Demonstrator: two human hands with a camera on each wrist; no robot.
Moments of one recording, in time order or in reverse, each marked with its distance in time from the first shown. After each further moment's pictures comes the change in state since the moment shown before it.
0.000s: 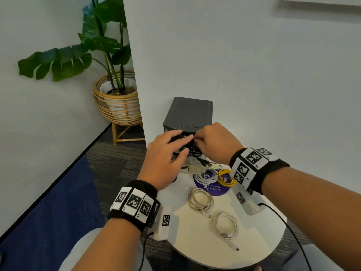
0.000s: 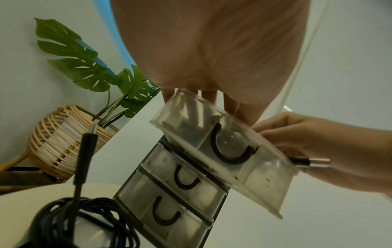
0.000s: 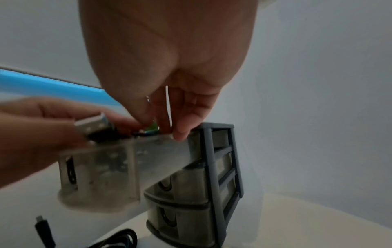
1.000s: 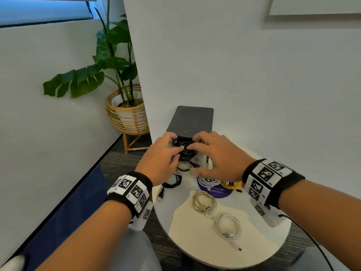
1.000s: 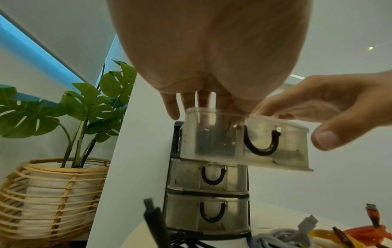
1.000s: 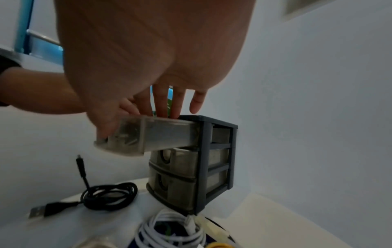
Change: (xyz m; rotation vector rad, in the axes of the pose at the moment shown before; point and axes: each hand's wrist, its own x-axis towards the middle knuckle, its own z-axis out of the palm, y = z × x) left_hand 0.008 -0.006 -0.025 0.397 -0.231 0.062; right_hand -0.045 0.010 -0.006 -0.077 -0.007 -0.331
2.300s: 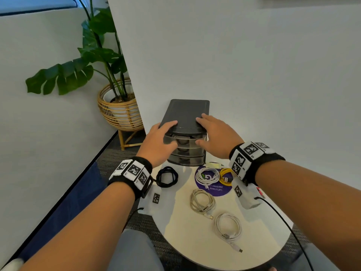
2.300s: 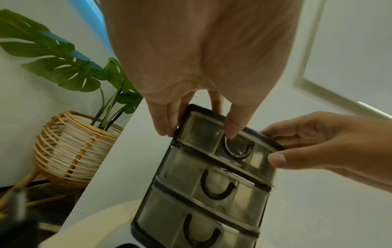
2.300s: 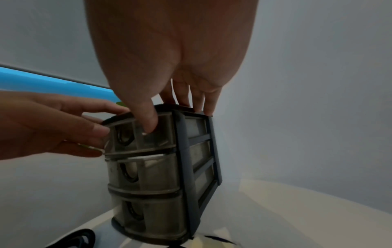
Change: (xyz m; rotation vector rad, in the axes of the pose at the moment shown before) left_hand 0.048 -0.013 0.014 -0.407 -0.006 -0.284; right_hand 0.038 0.032 0.009 0.175 -0.009 0.438
